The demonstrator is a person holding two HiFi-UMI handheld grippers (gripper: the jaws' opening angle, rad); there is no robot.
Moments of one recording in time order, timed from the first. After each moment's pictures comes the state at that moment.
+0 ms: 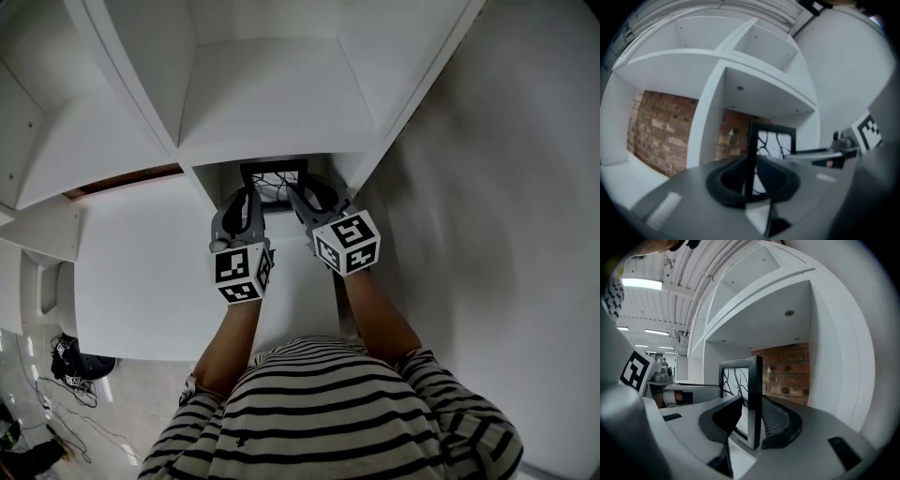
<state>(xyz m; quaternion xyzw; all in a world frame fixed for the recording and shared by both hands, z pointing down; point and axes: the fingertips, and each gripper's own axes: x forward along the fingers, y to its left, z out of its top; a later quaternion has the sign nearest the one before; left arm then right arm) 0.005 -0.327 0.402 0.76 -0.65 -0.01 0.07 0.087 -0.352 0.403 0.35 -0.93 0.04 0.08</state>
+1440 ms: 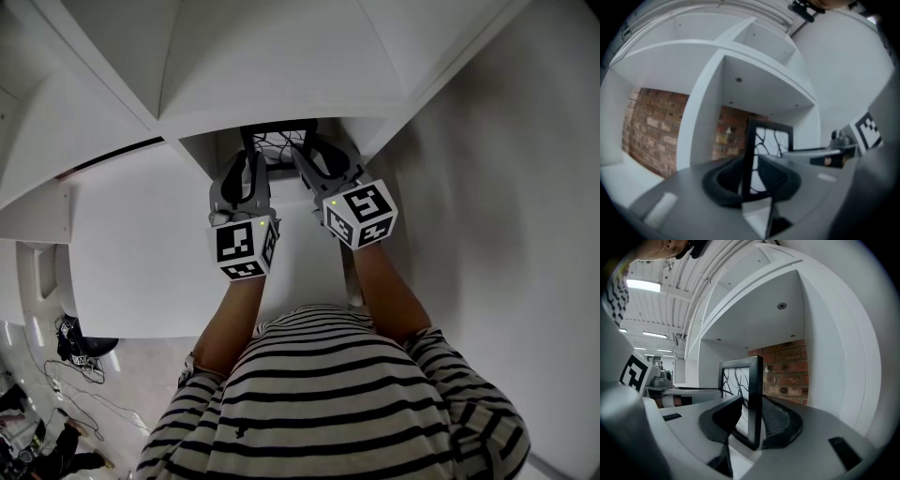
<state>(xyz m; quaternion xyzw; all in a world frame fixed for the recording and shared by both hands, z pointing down) 0.009 -0.336 0.418 0.77 -0.64 -0.01 0.06 0.087 -0.360 0.416 0.36 -0.93 0.04 0.06</state>
